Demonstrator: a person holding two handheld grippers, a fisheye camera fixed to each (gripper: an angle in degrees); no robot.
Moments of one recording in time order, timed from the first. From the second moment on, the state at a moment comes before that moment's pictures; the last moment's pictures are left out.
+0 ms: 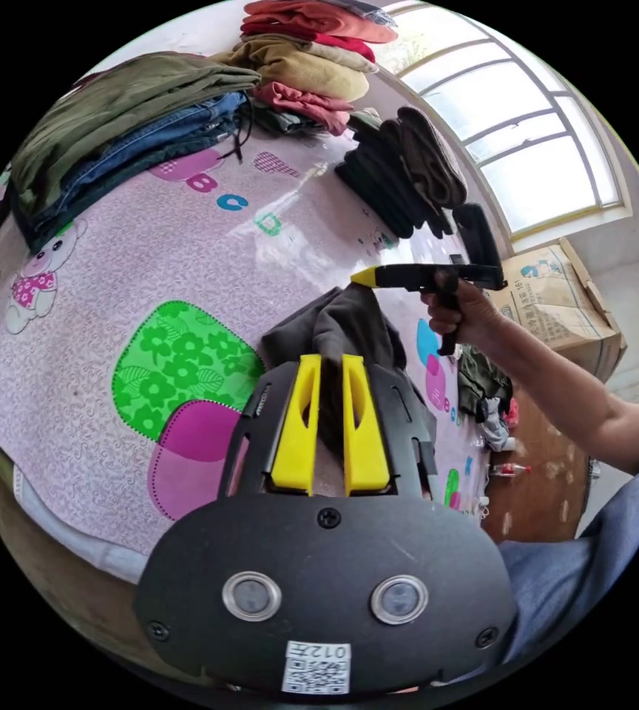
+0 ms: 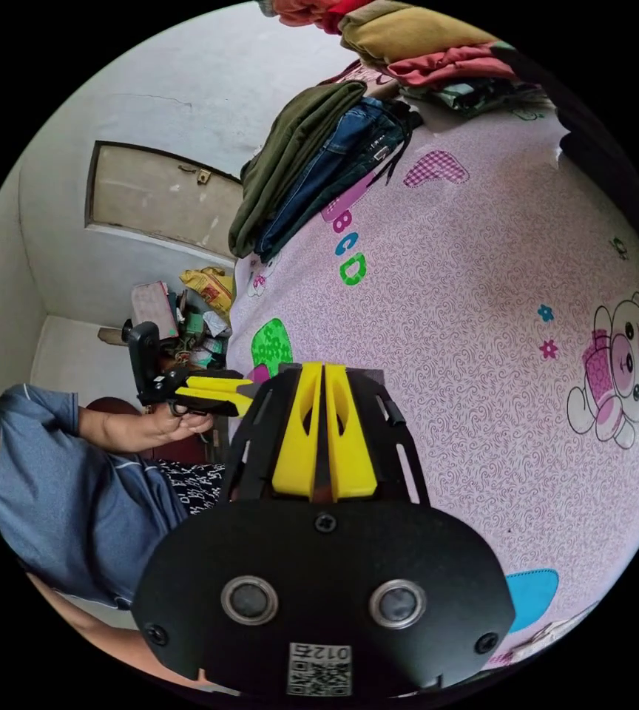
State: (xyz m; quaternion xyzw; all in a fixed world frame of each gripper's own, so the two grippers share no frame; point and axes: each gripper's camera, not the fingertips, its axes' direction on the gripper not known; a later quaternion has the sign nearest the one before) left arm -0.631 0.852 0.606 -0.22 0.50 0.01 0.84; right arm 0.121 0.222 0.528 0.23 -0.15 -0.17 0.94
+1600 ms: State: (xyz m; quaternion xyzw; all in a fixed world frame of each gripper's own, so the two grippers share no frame) left arm -0.443 0.973 0.459 -0.27 0.52 0.34 0.74; right arm 0.237 0.564 0.634 0.32 -0.15 0.06 0.93
